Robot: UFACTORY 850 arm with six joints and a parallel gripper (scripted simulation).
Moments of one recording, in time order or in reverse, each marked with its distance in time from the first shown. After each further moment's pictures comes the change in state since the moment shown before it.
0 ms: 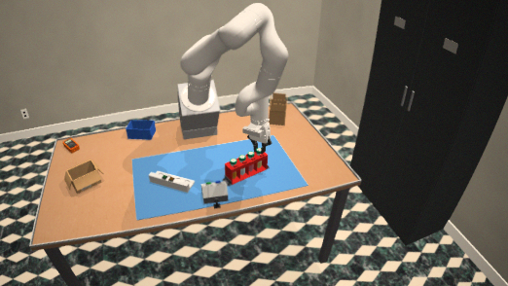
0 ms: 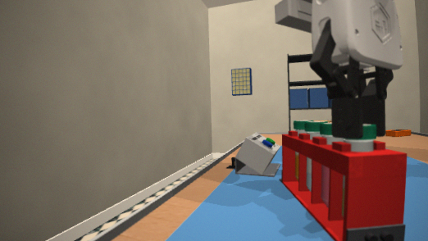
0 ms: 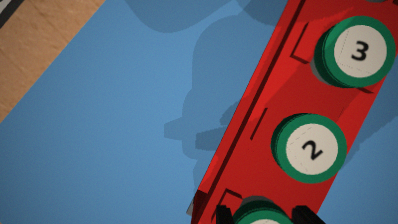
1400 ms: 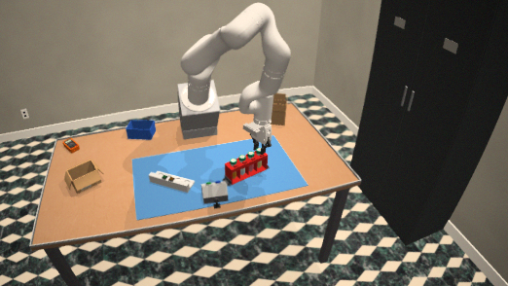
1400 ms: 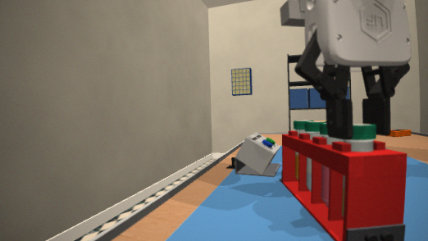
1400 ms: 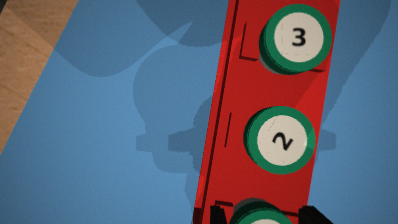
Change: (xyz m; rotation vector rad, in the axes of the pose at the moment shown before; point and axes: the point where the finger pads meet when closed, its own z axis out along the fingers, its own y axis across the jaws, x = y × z) arm 0.000 -0.001 0.000 -0.064 0.044 0.277
